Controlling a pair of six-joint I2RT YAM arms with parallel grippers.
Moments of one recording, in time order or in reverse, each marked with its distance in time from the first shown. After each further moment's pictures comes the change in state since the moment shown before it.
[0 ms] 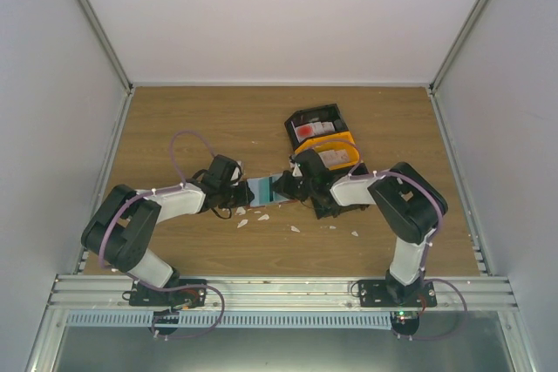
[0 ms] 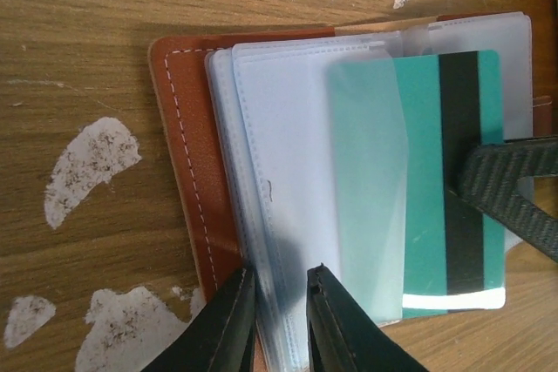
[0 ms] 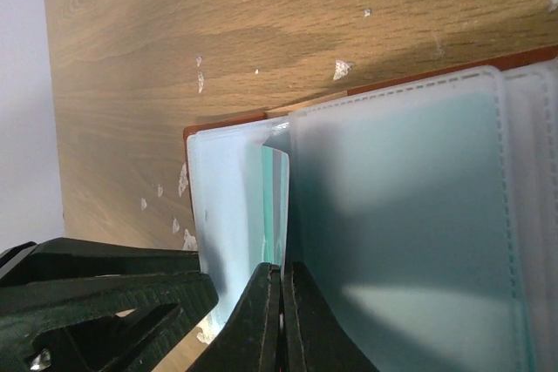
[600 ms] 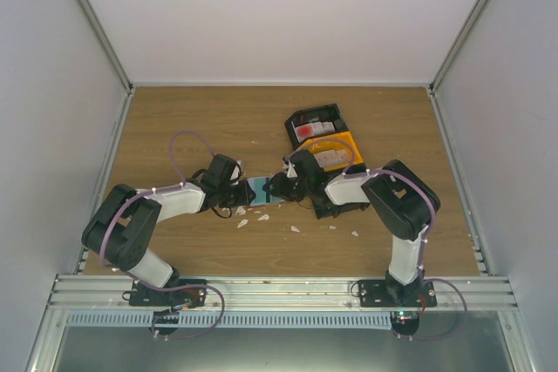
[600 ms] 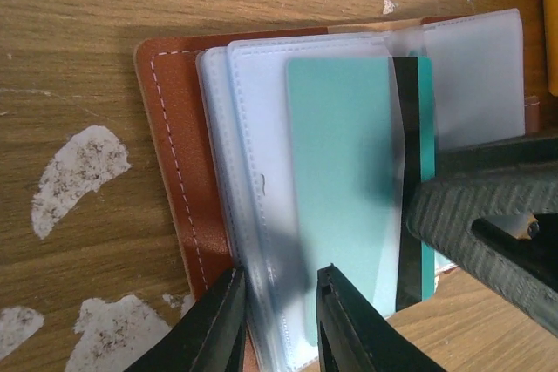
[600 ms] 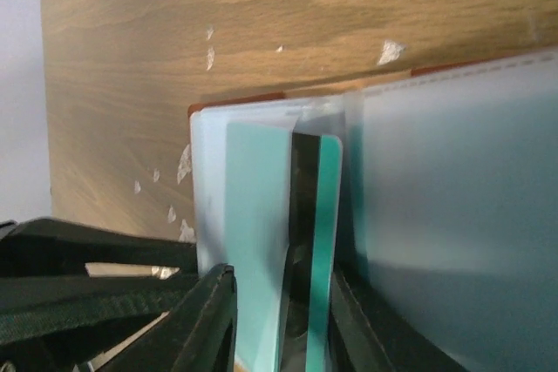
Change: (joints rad) left arm 0.008 0.007 0.002 0.013 0.025 -0.003; right arm 0.013 0.072 0.047 0.016 -0.040 -0.047
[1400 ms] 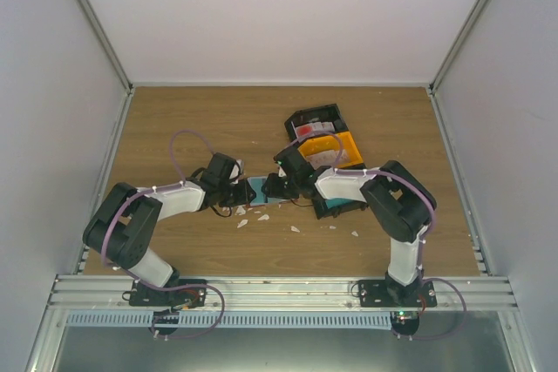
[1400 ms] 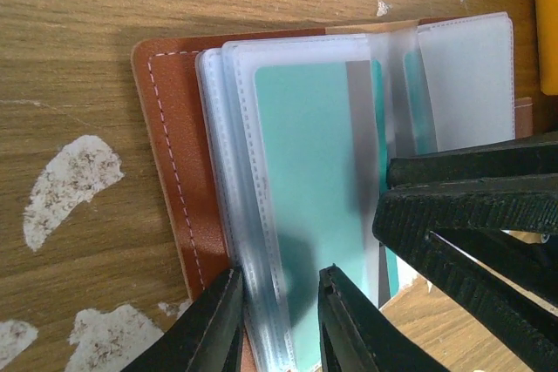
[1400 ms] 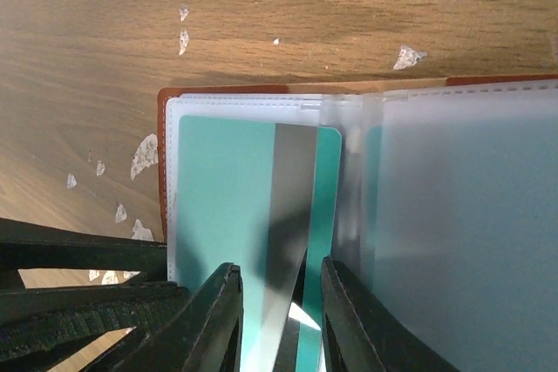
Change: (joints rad) left arm 0.010 0.011 0.011 -0.001 0.030 0.010; right arm 0.073 -0.008 0.159 -0.318 0.168 -0.134
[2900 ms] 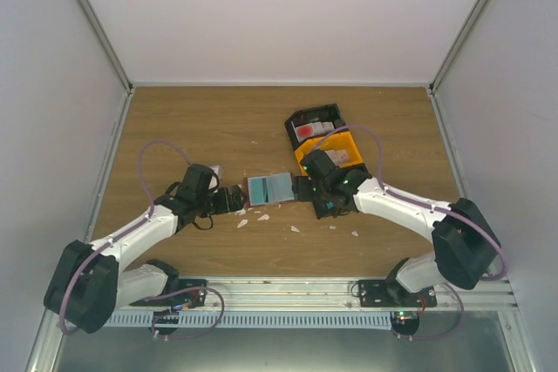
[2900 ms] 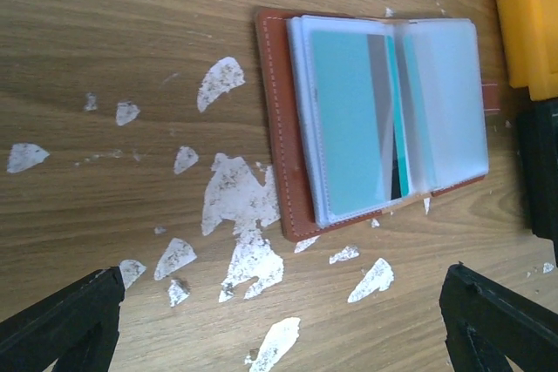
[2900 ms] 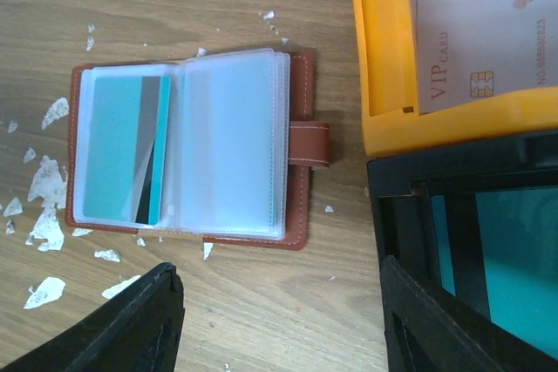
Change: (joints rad) left arm 0.050 -0.423 -0.151 -0.193 -0.071 0.008; right arm 0.003 -0.462 -0.139 -0.393 0.340 -0.142
